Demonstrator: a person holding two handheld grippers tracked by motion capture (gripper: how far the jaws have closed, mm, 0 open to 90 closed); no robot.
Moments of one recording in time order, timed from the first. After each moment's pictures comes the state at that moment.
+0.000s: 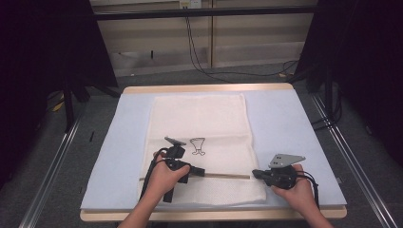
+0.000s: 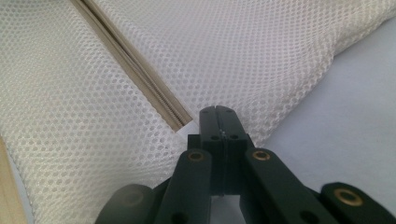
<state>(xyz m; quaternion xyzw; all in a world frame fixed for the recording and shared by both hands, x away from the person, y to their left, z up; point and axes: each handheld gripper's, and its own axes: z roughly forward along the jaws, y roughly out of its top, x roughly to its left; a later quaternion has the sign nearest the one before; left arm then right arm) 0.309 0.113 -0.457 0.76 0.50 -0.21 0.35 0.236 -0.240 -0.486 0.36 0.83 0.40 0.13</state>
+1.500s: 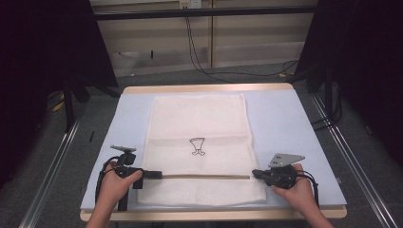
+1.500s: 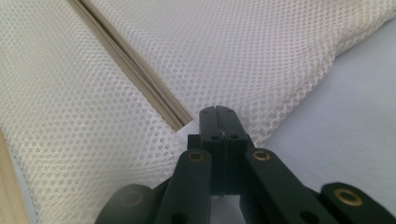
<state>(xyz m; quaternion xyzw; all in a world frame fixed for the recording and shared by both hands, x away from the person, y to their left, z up) 0.297 0.241 -0.459 0.72 0.56 -0.17 0.37 0.238 -0.240 -0.486 0.36 0.83 0.40 0.12</state>
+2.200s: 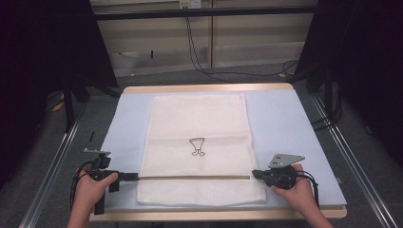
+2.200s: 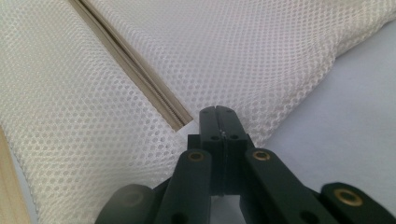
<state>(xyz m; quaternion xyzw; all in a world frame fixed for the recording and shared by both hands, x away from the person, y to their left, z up) 0.293 0.309 -0.466 0.68 0.61 -0.16 0.37 0.237 -0.240 -0.485 0.36 0.84 0.40 0.13</state>
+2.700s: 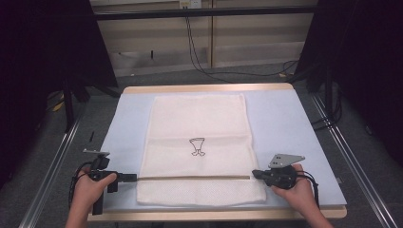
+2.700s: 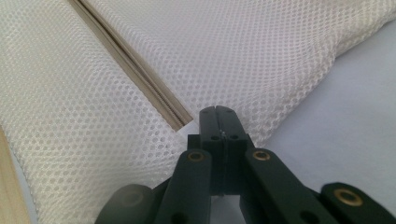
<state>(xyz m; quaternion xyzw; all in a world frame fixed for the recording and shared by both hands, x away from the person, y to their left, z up) 0.294 0.312 -0.468 0.68 0.61 -0.17 0.36 0.237 -0.240 -0.486 0.36 0.84 0.40 0.13</state>
